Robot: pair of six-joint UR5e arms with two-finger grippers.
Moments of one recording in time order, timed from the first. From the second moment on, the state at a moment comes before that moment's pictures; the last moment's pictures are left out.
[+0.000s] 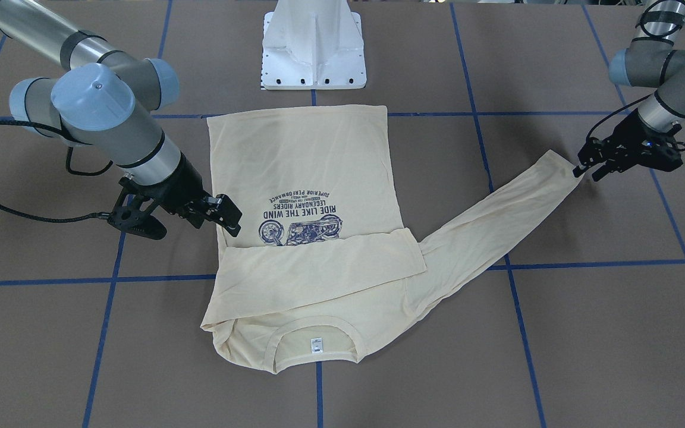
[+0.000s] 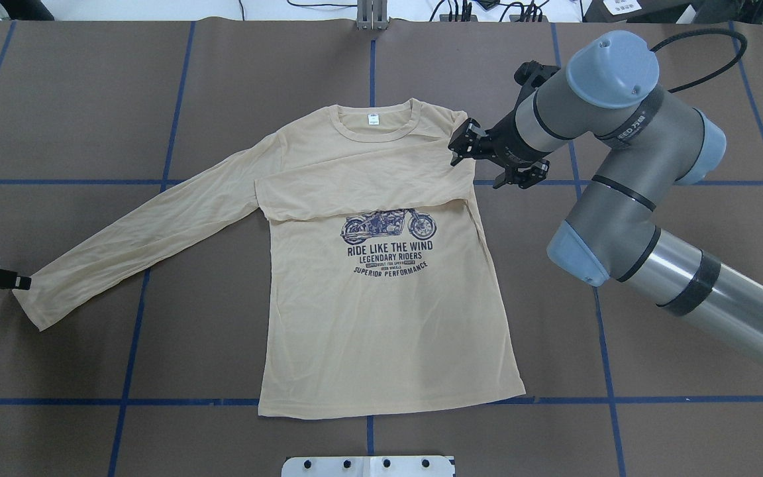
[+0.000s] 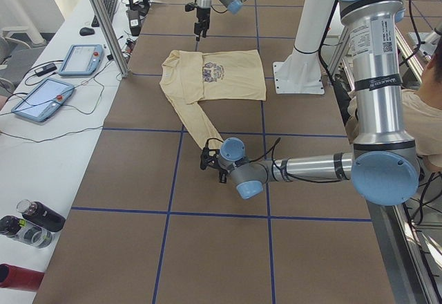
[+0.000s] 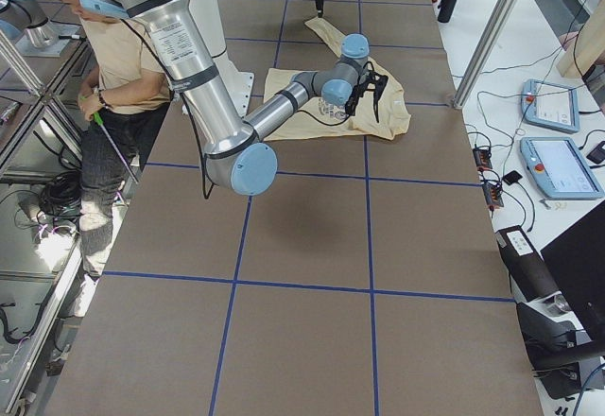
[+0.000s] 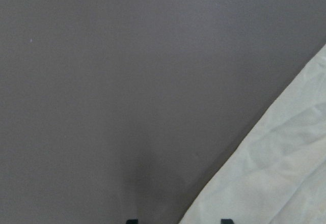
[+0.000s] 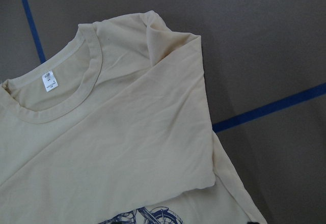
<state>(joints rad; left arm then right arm) -0.91 -1.39 -1.49 -2.74 -2.20 -0.96 0.78 -1.04 1.62 -1.18 2.09 1.53</state>
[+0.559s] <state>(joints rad) -0.89 -1.39 -1.49 -2.74 -2.20 -0.97 0.78 -1.04 1.62 -1.18 2.09 1.53</state>
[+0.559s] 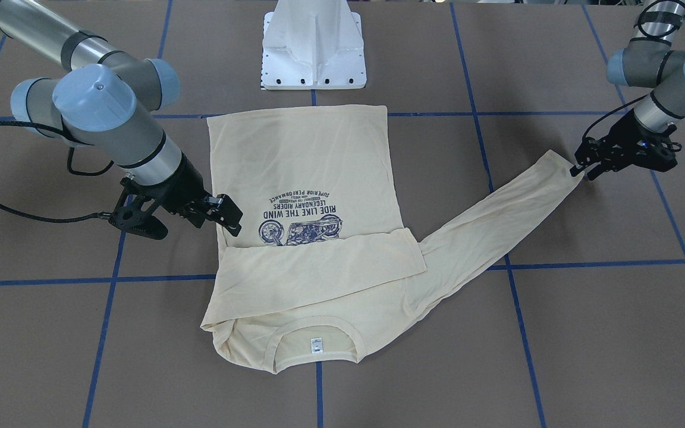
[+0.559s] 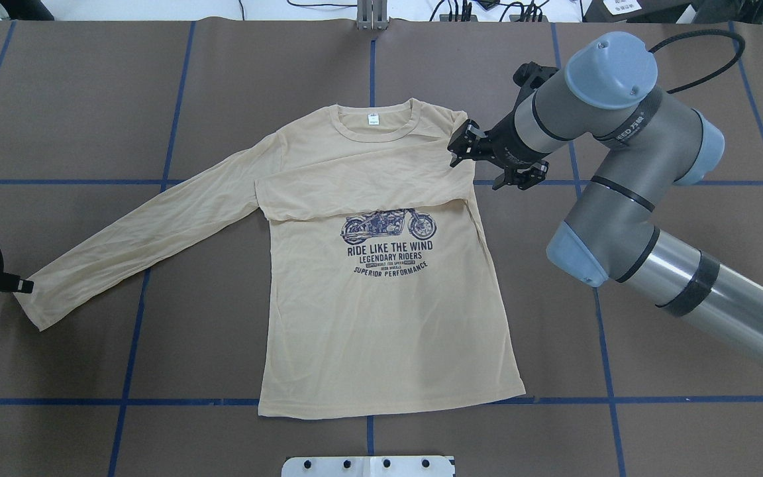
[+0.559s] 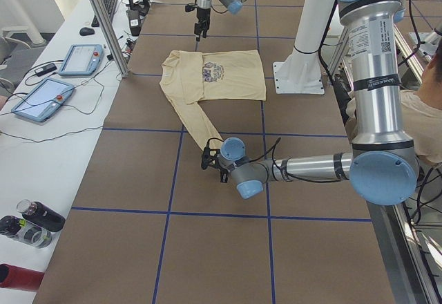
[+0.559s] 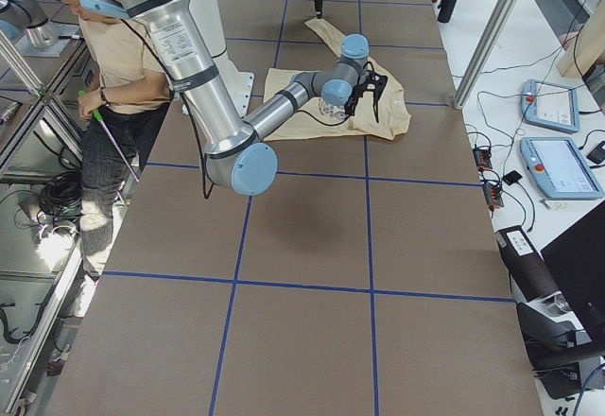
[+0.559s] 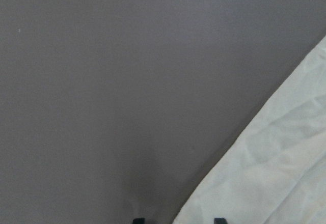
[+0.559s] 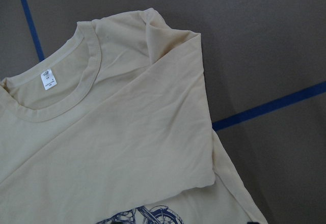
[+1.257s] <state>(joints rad) -0.89 -1.38 -1.51 -2.74 -2.20 -0.97 0.78 -1.04 1.62 -1.18 2.09 1.53</state>
